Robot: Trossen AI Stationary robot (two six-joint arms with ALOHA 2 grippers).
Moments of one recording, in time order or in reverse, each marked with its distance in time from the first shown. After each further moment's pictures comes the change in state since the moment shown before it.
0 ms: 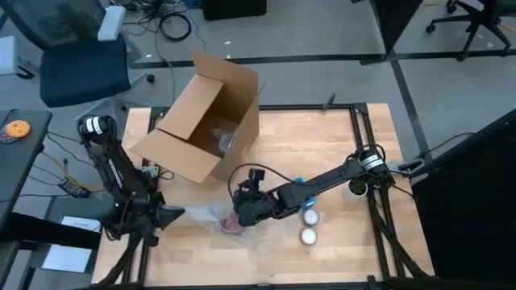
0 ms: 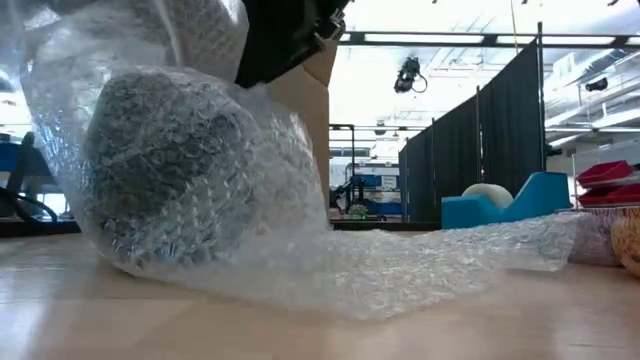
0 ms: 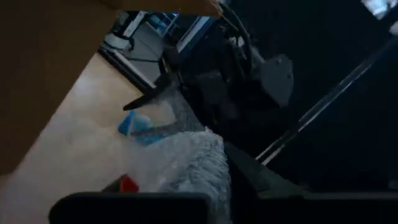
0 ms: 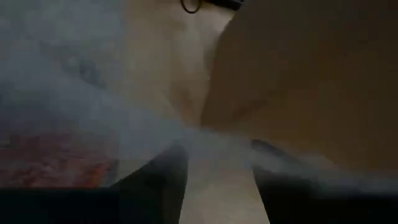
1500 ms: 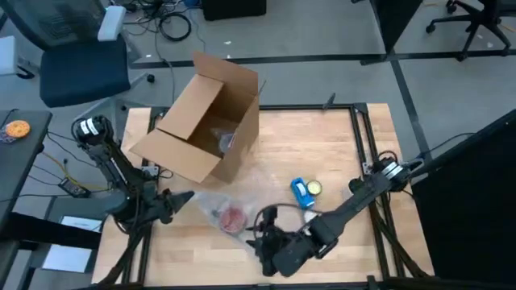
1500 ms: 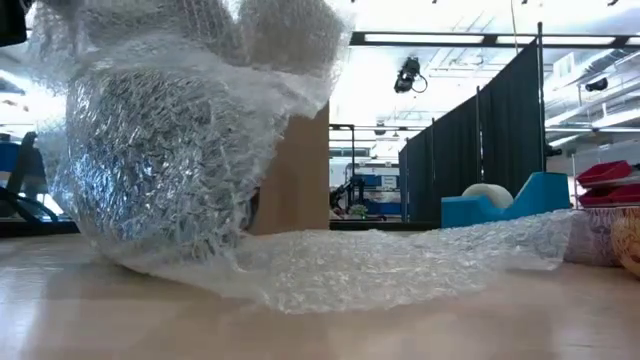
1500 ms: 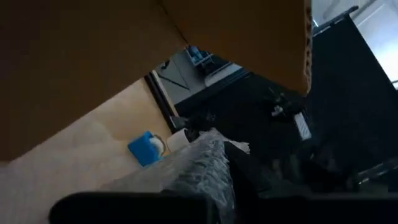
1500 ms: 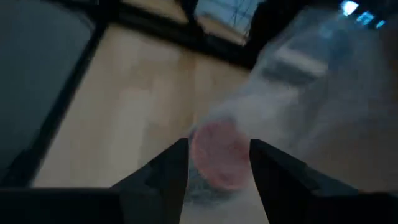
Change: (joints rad) left arm 0.203 0.008 0.000 0.024 -0.026 -0.258; right arm 0.261 -0.053 0.000 0.081 0.027 -0.063
